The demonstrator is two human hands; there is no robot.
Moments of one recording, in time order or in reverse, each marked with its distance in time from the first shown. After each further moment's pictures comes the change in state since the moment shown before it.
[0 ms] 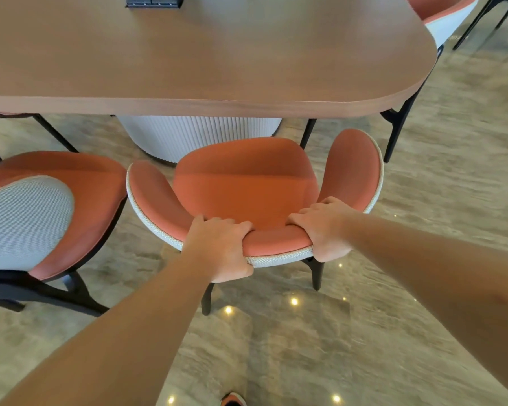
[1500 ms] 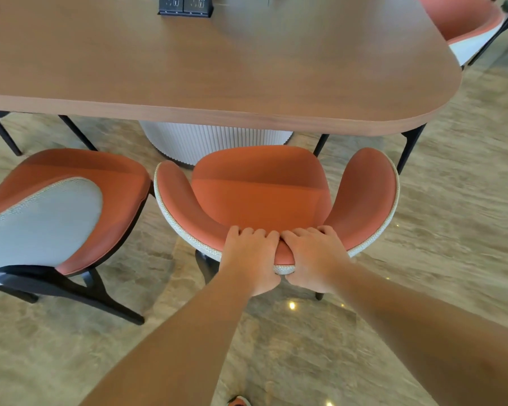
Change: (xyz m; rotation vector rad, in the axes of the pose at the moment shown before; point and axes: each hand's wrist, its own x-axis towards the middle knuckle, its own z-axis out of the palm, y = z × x) left_hand -0.004 0.002 0.001 0.018 0.105 -0.011; right_hand 0.017 -0.078 0.009 0.137 0.344 0.095
